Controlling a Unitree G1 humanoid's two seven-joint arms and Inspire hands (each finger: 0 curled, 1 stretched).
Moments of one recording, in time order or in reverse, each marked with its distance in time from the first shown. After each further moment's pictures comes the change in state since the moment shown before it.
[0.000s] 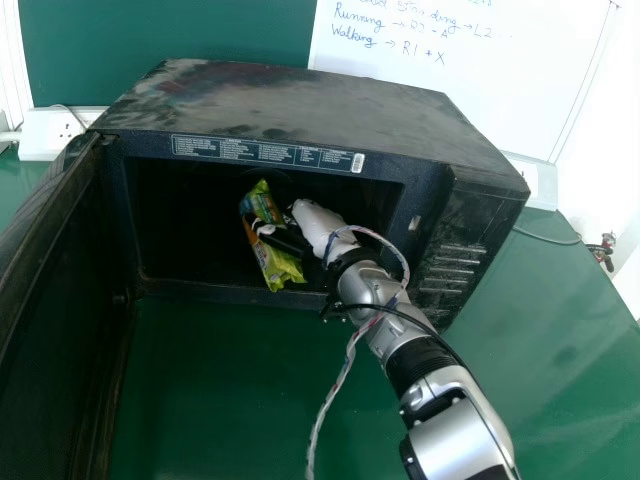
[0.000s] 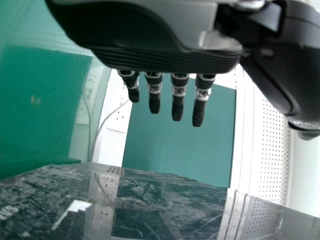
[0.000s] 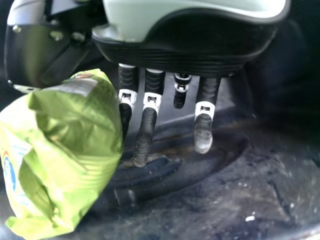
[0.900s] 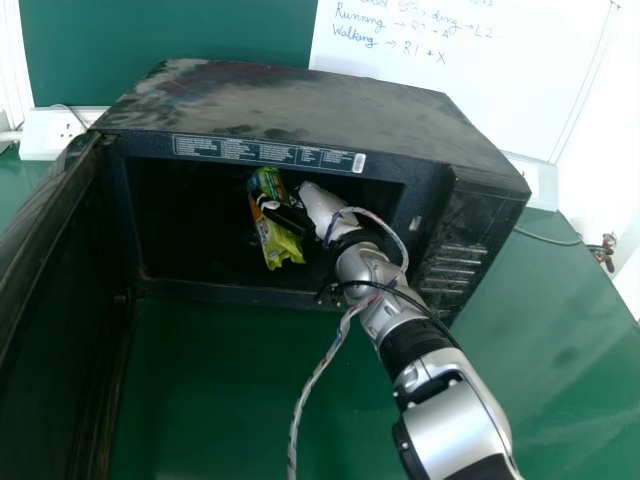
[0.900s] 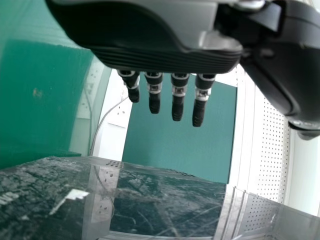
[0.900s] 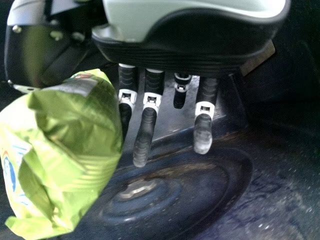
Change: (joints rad) left arm 0.023 -0.001 0.000 -0.028 -0.025 0.016 -0.030; right arm -0.095 0.033 -0.093 0.082 0.088 0.084 0.022
